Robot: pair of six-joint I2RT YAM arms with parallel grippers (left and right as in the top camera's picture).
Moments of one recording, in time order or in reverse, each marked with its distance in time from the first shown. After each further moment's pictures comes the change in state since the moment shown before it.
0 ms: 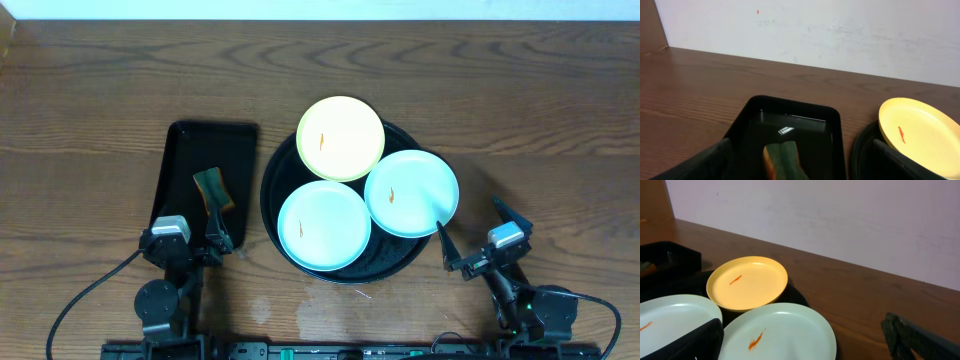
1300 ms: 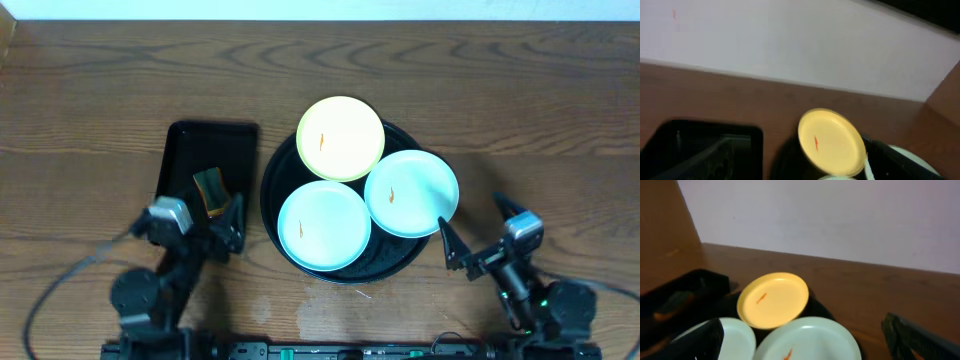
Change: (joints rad) left arm 0.000 0.270 0.301 -0.034 0.325 -0.163; right arm 0.000 0.150 0.205 -0.080 -0.056 0.173
